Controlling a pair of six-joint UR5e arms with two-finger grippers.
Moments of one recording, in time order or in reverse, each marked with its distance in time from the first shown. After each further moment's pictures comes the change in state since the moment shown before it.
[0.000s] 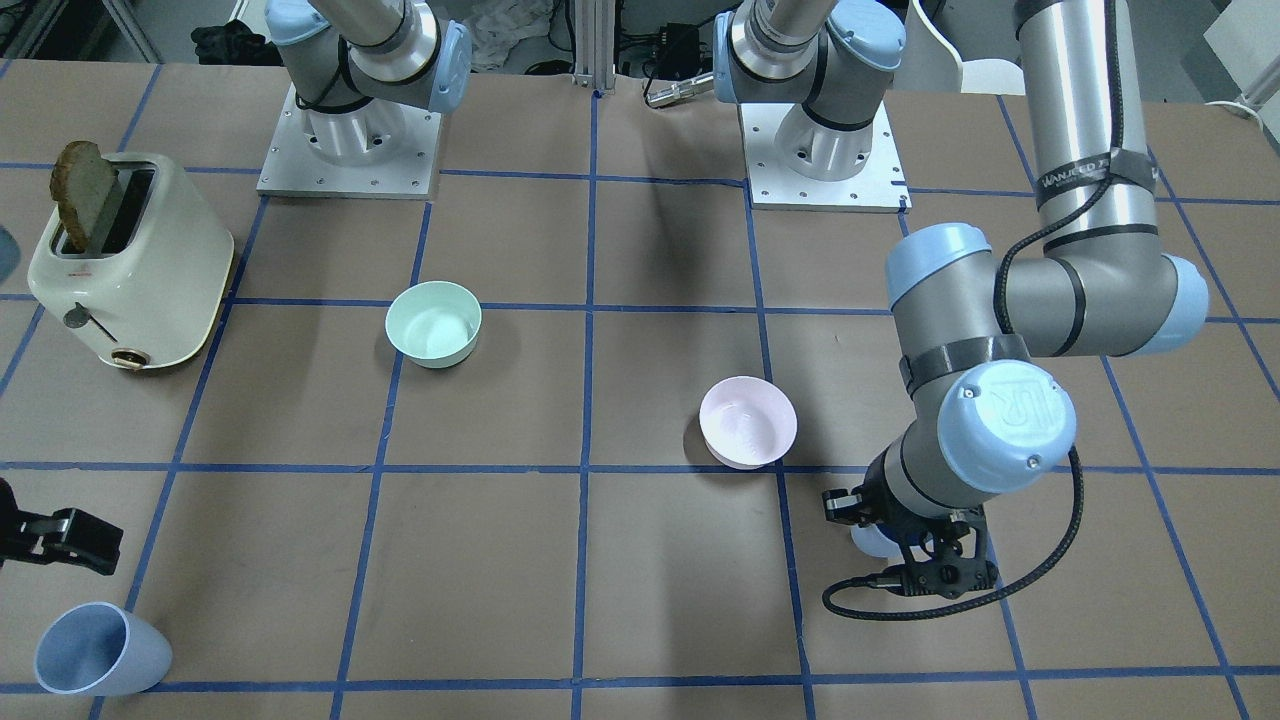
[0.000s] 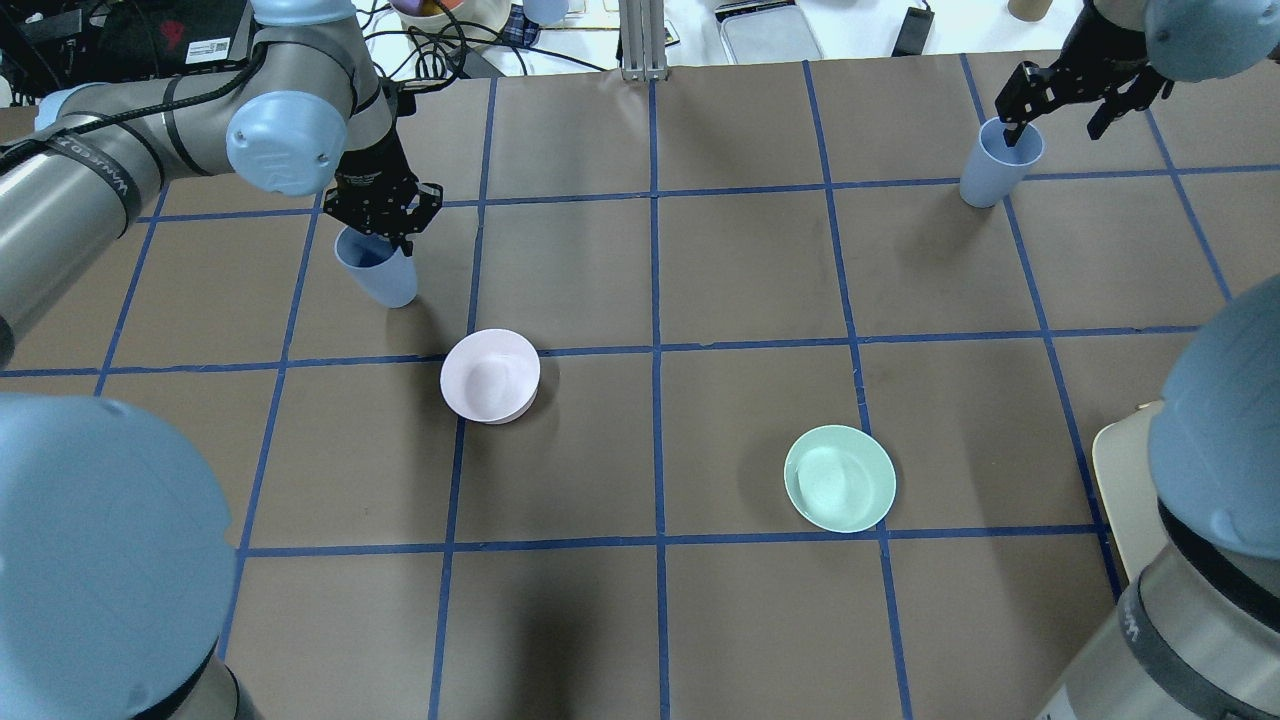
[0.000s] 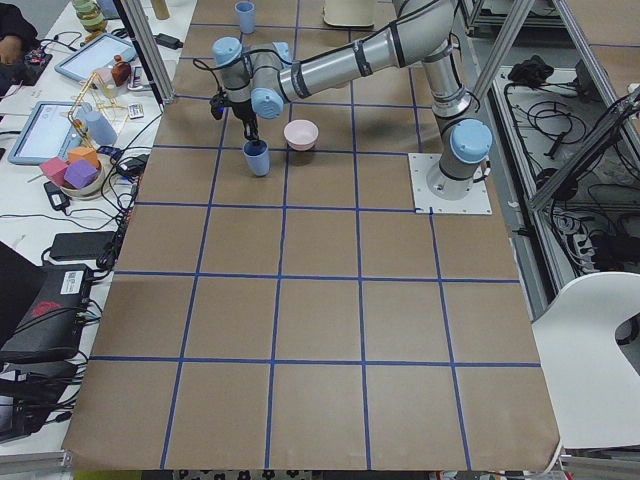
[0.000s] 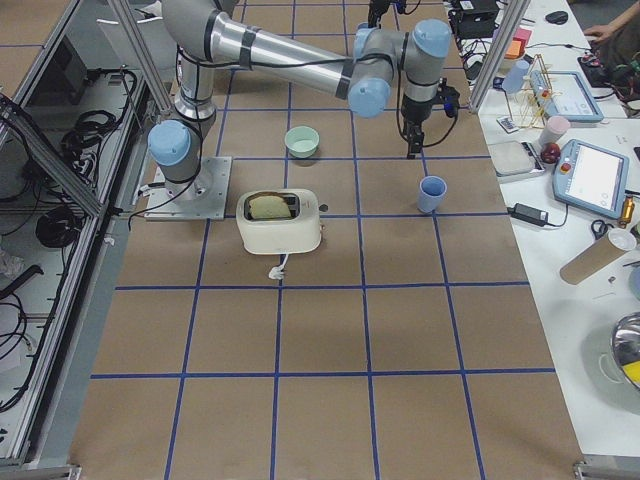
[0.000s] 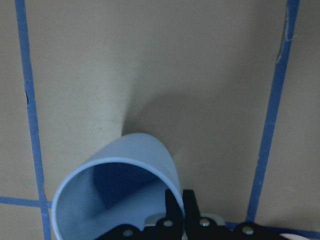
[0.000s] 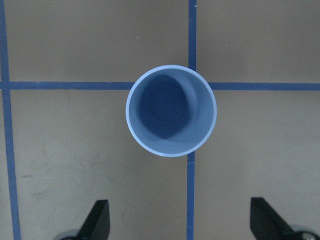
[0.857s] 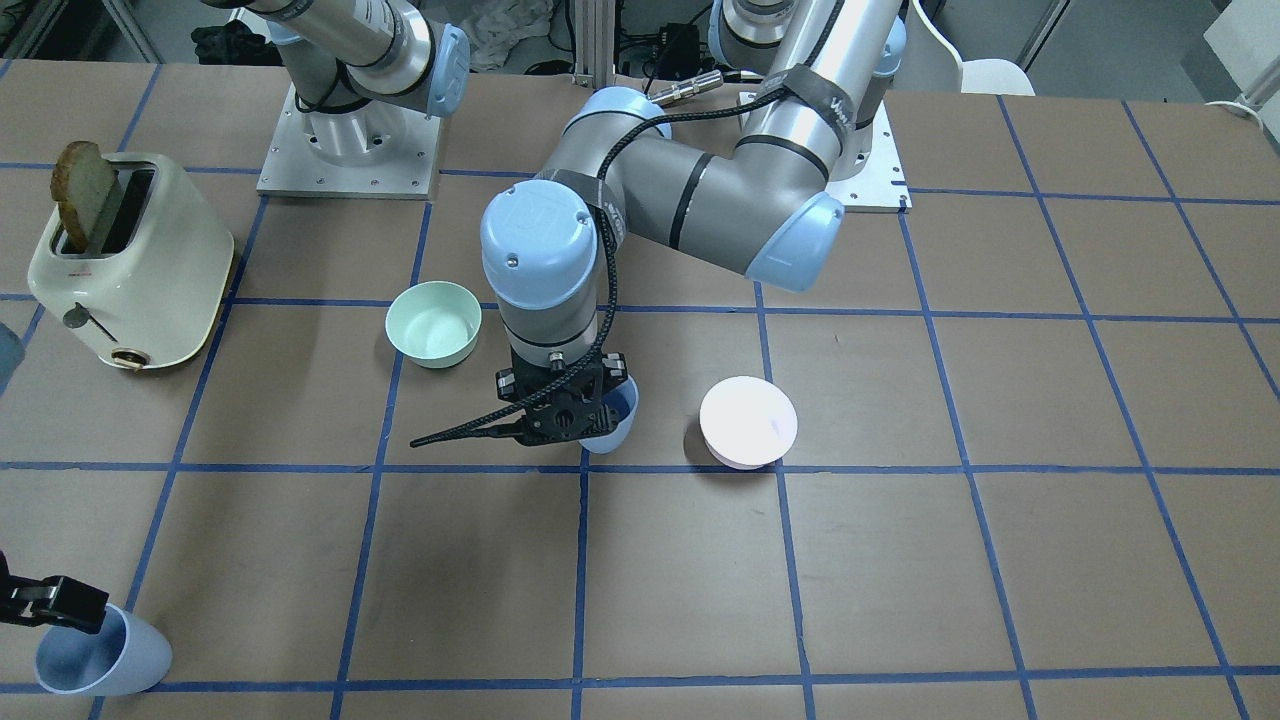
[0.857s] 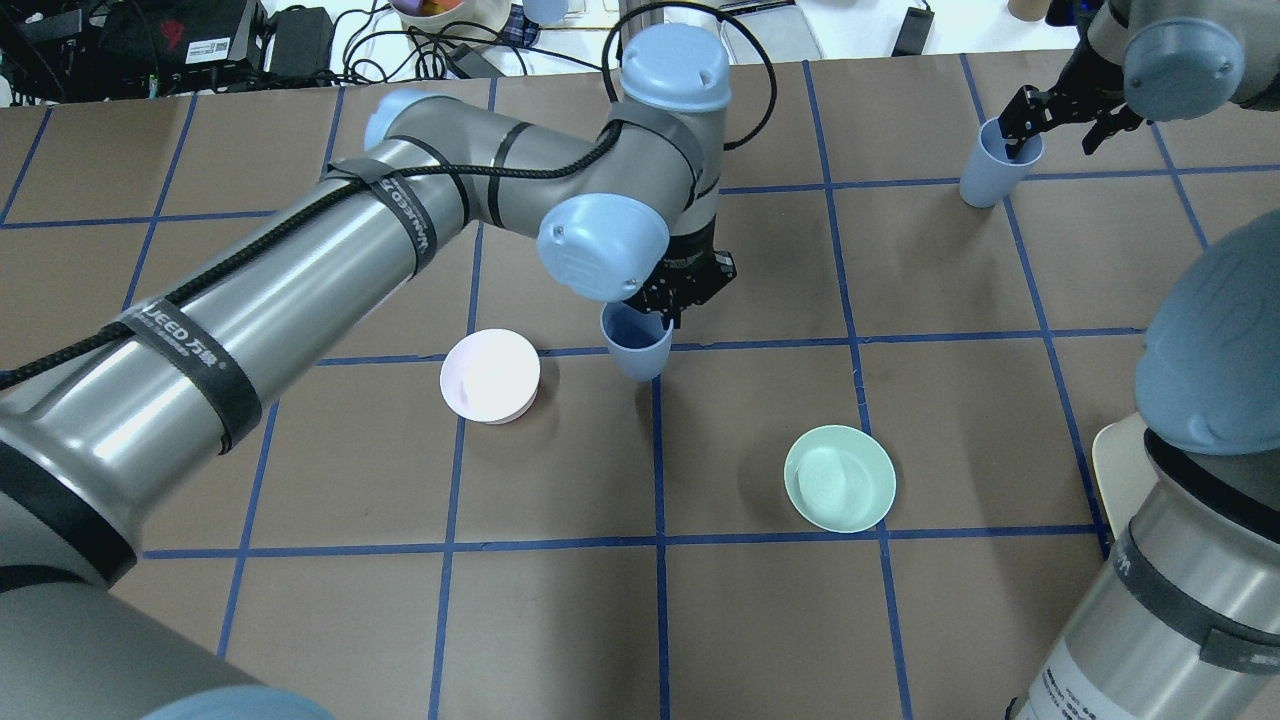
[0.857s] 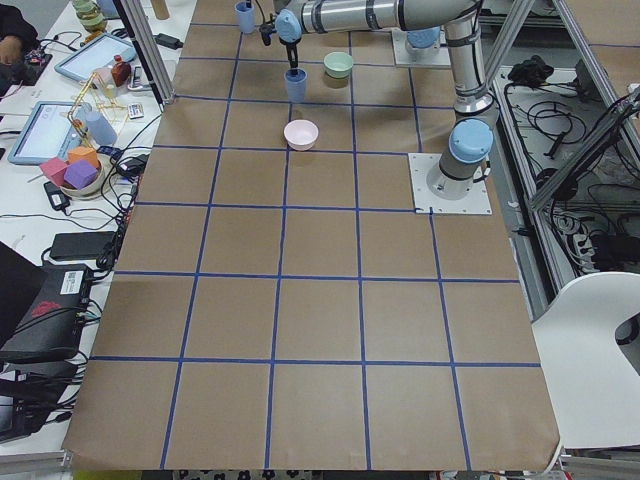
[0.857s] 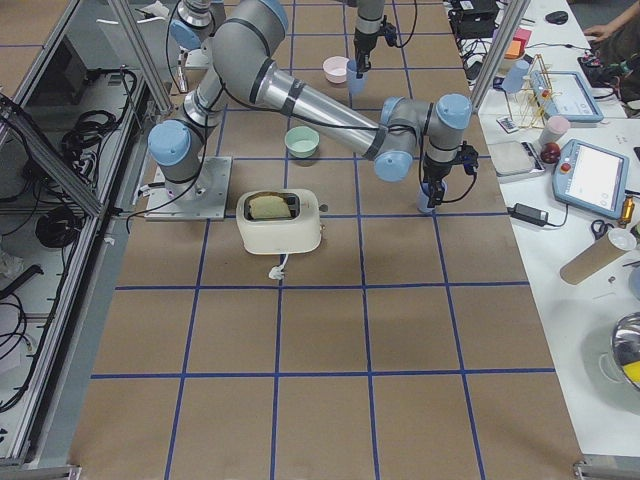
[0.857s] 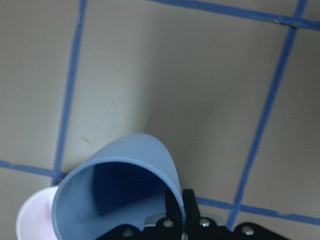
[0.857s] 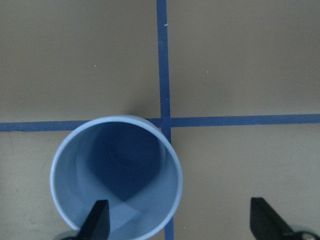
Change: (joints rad) left arm -0.464 0.015 -0.035 -0.007 -0.075 -0.523; right arm -0.039 0.107 -0.014 -0.118 0.017 -0.010
